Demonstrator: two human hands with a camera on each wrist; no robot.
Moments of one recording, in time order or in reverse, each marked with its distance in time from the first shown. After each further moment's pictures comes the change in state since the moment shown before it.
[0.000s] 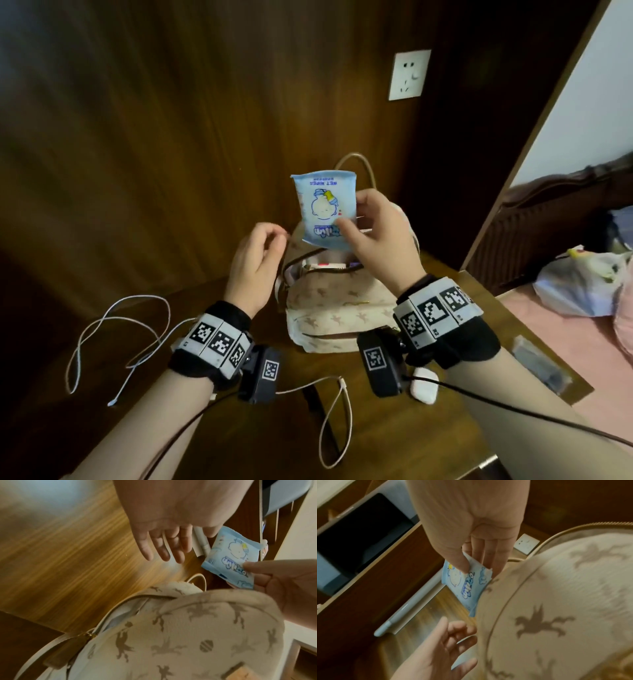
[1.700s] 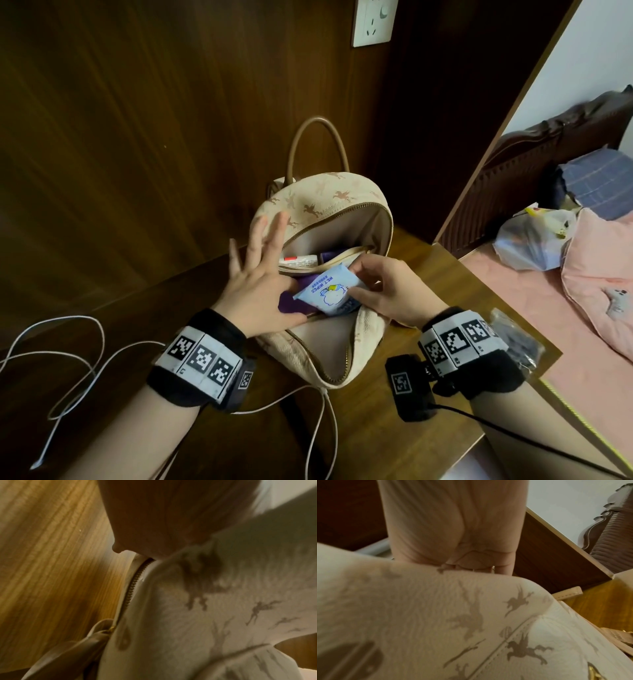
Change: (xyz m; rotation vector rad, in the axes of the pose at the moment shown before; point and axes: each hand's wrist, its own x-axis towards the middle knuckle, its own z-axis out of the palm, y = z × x) left_hand 0.025 -0.022 0.055 0.786 -0.705 0.218; right_hand -0.028 0.105 -0.027 -0.205 -0.445 0.223
